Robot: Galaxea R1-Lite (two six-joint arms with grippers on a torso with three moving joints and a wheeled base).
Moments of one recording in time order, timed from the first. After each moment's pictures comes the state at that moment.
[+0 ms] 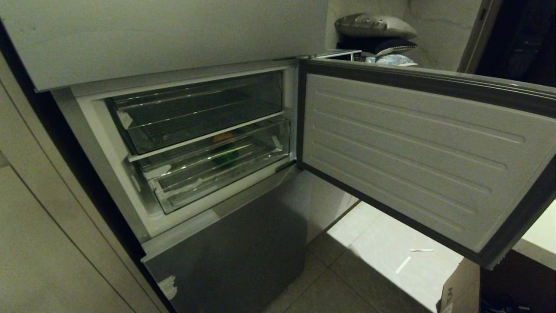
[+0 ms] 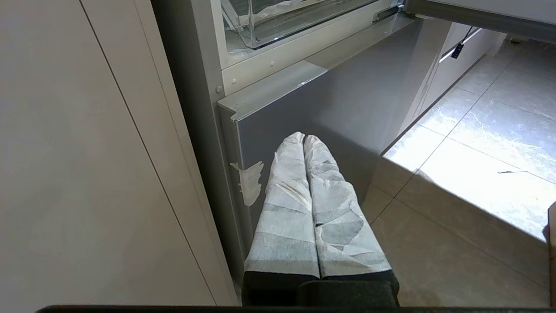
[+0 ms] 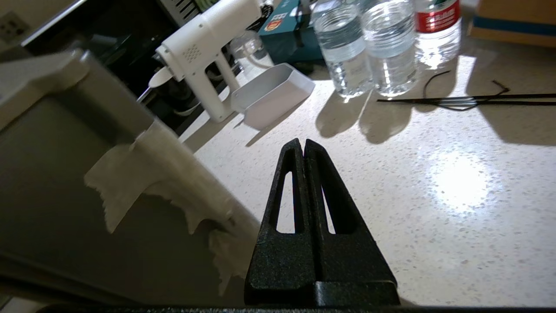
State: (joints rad) left arm -0.01 0.00 0.00 0.00 0.00 0.00; right arm -0.72 1.34 -0.79 -0.49 0.48 0.40
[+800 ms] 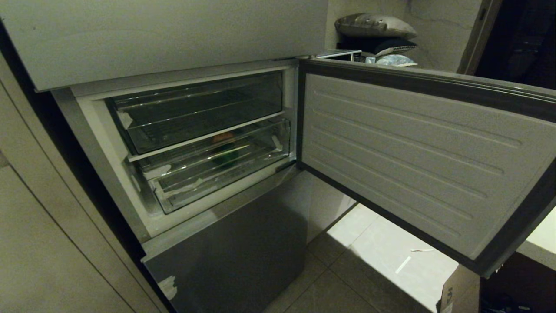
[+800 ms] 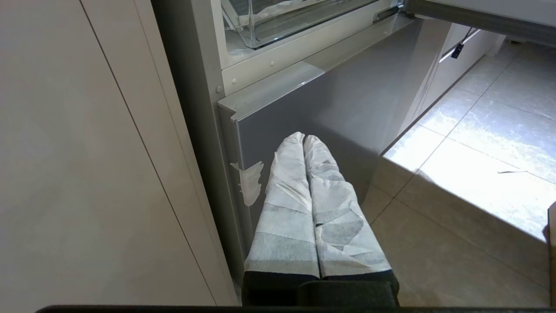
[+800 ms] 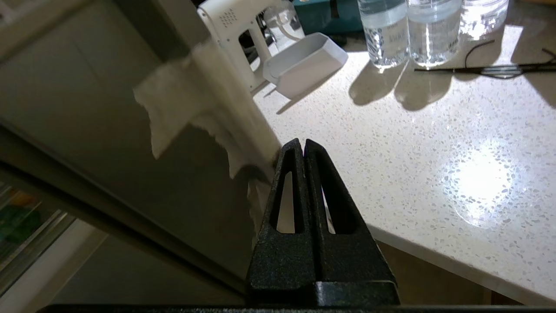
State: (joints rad) left arm -0.01 0.00 0.00 0.00 0.00 0.00; right arm -0.64 1.18 -0.63 -0.49 0.48 0.39
